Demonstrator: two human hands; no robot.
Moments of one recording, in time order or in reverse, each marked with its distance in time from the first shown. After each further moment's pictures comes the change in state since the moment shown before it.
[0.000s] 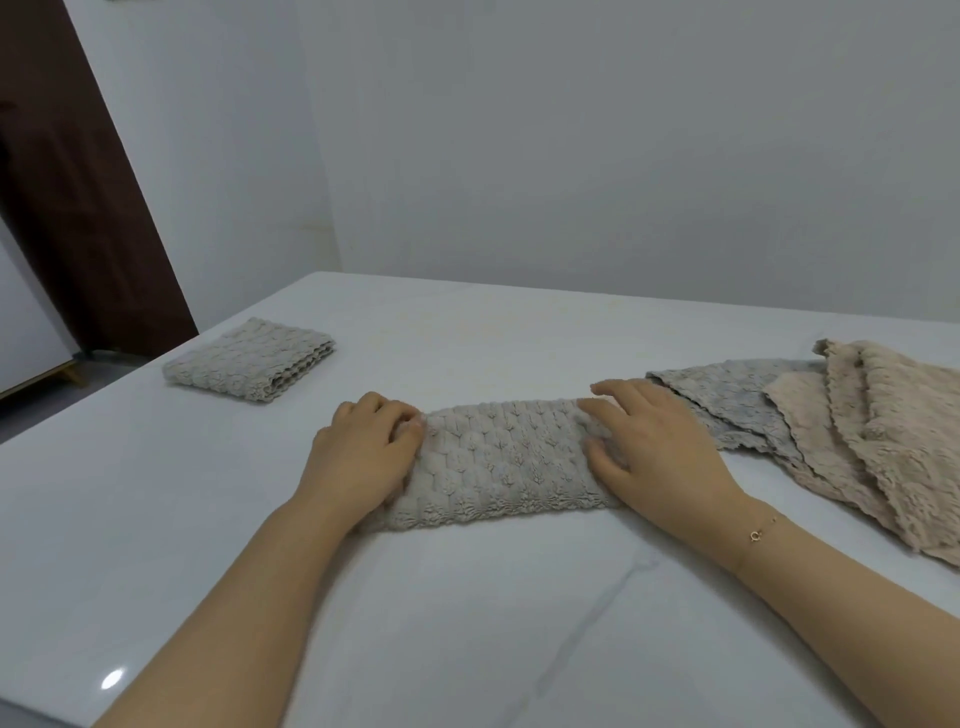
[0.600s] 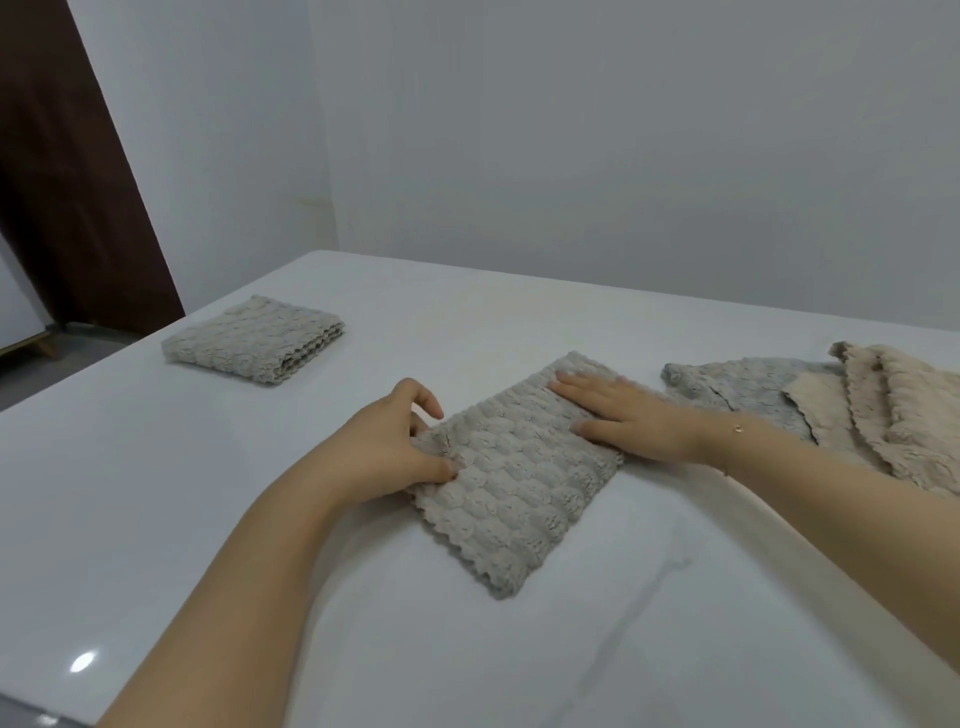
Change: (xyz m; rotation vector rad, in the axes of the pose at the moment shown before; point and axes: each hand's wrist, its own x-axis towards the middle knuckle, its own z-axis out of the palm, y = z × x) left_hand -0.004 0.003 -0.033 -0.319 -0.357 -0.041; right_hand 0.058 0.025 0.019 0.207 -0.724 -0.047
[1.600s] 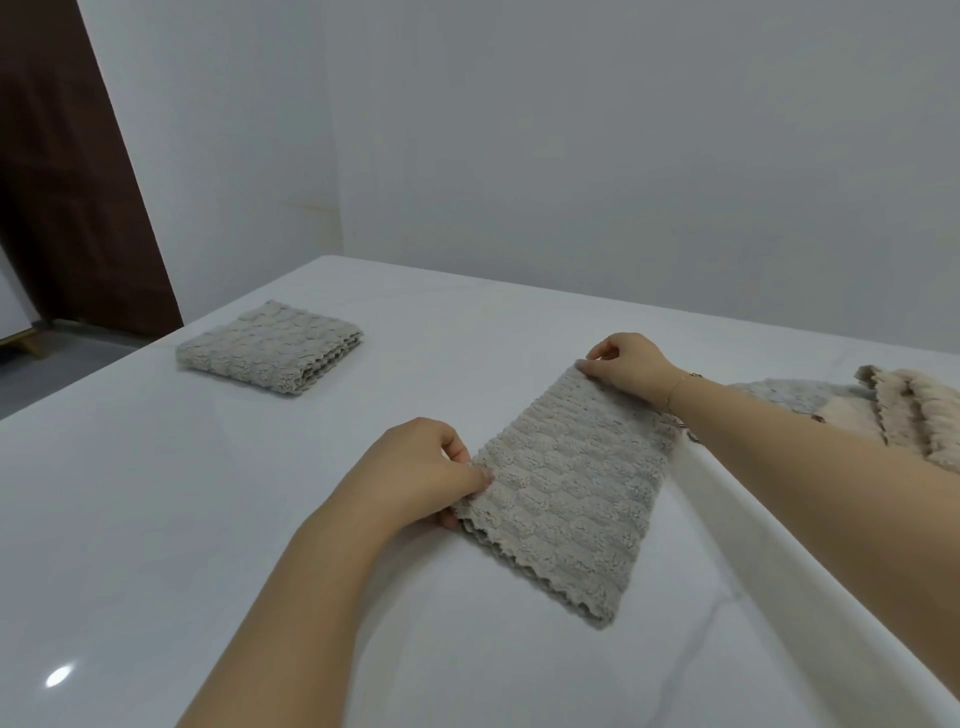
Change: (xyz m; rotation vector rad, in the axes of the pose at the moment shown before) left_hand 0.005 -0.008 0.006 -0.183 0.001 -0.106; right_hand 0.082 0.003 -0.028 0.477 0.489 0.370
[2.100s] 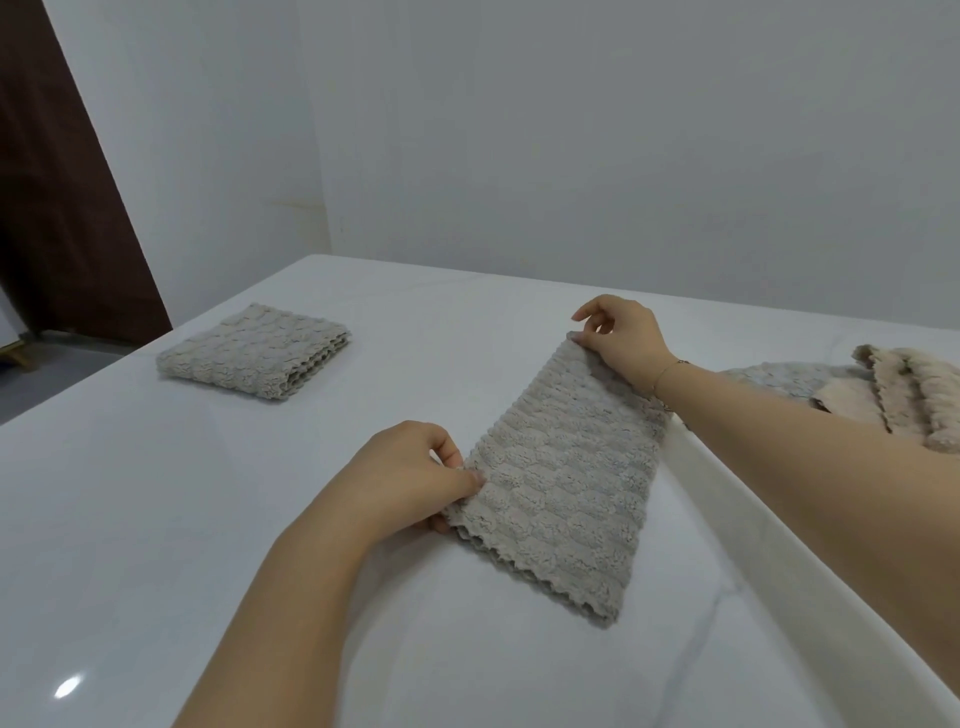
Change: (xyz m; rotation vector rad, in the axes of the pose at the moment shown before) left_hand -0.001 0.001 -0.002 -0.005 -0.030 -0.006; right_hand 0.015 0.007 0.003 0.096 0.245 -0.214
